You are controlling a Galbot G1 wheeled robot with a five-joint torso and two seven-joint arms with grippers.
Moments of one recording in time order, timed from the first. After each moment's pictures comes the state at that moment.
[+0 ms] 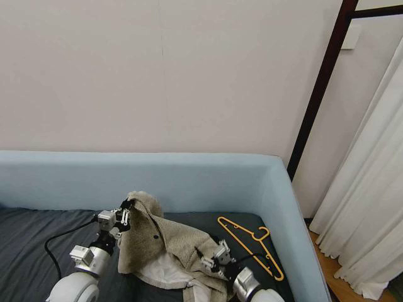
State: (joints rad) left arm 1.27 -0.90 -0.41 -1.86 -0.56 -0.27 -0.08; right arm -0.98 1.08 -0.31 1.55 0.08 0.11 0.04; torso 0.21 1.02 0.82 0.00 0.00
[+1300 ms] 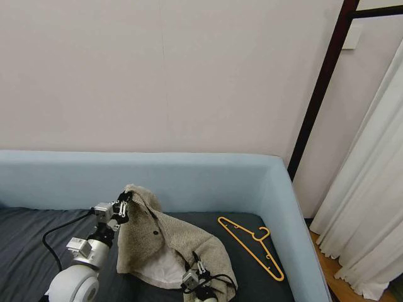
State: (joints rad) left arm 1.24 -0.90 -0.42 -1.86 -0.59 -0.24 -0.09; right arm -0.96 1.25 -0.48 1.44 -0.17 -0.13 0.53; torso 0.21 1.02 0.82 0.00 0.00
